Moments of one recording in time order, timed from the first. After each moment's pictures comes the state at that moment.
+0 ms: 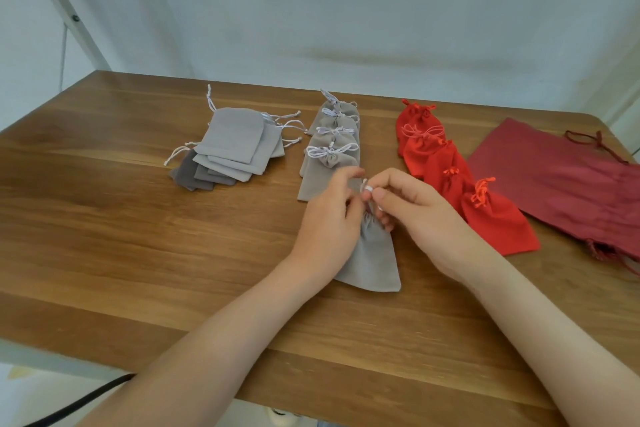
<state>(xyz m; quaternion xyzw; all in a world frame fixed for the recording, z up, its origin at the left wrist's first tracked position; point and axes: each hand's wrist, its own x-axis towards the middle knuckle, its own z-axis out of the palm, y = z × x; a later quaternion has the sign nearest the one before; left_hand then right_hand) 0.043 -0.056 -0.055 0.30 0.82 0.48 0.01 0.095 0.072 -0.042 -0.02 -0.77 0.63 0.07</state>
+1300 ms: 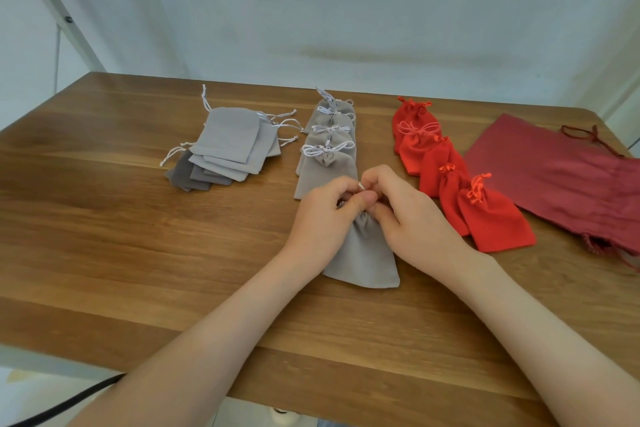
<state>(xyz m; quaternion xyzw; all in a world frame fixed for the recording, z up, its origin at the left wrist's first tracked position) 0.036 -0.057 -0.055 0.26 0.77 0.57 0.12 0.095 0.073 -0.054 0.05 -0.92 0.37 0.15</state>
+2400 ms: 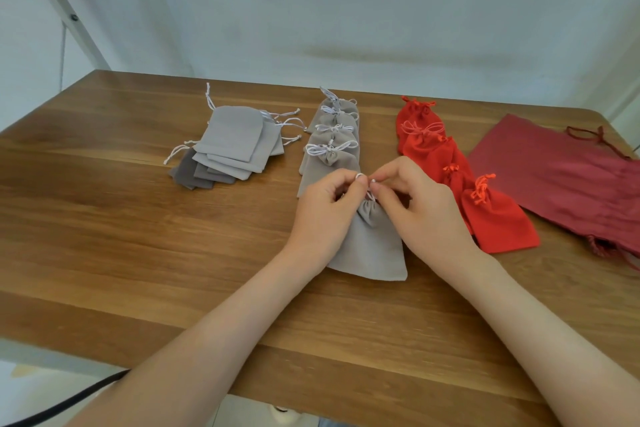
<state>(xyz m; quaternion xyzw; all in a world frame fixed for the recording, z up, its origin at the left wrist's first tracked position) 0.038 -0.056 -0.054 0.21 0.73 0.64 0.11 0.098 0.068 -0.046 -0.03 -0.87 0.43 0.23</state>
